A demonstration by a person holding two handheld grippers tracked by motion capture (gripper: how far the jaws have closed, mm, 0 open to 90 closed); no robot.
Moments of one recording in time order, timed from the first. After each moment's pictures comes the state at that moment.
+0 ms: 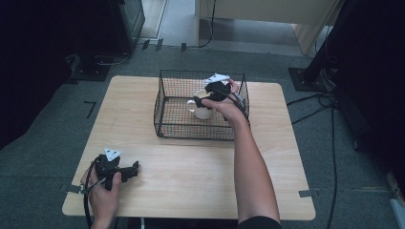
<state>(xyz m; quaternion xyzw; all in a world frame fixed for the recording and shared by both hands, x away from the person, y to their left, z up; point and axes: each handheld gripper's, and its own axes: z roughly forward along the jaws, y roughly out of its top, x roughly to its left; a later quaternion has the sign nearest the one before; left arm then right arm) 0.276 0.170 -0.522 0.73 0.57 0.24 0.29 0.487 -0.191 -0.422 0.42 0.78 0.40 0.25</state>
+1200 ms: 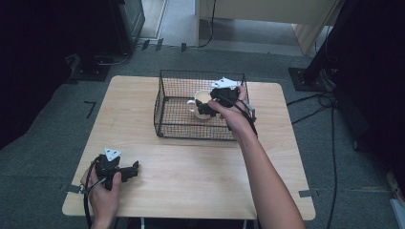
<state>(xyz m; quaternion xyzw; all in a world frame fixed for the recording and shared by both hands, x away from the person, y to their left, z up) 0.276 0.170 -0.522 0.73 0.57 0.24 0.29 0.412 -0.198 -0.378 0.43 0.75 0.43 0.26</state>
